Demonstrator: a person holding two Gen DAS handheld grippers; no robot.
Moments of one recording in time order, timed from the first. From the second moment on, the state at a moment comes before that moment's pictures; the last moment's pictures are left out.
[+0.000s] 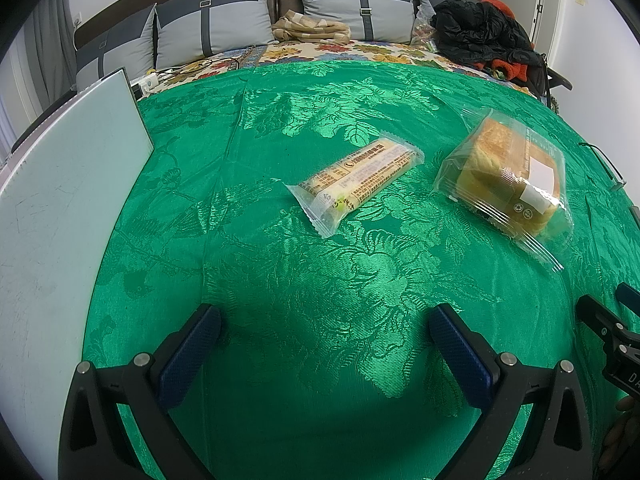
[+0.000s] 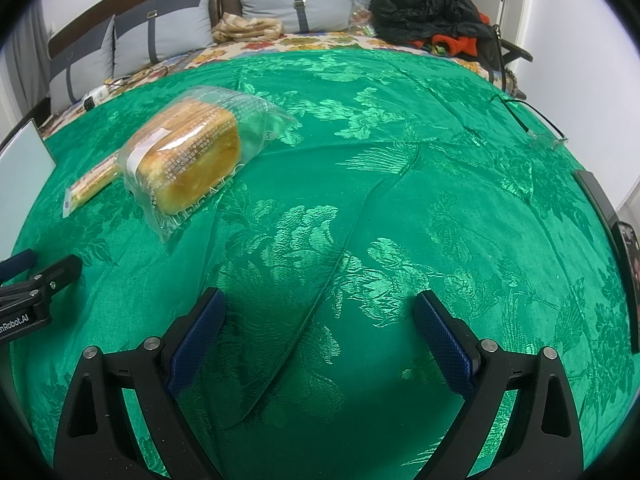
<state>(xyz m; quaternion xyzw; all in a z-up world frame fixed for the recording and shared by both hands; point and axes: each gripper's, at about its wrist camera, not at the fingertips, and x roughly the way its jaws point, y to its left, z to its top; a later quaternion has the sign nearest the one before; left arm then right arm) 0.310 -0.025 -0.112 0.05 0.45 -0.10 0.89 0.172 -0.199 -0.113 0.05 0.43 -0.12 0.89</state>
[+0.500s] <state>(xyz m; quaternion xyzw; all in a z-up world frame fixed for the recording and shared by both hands) 0.310 -0.025 -0.112 0.05 0.45 -0.10 0.89 0.171 -0.199 -0.113 0.05 0.43 -0.12 0.89</state>
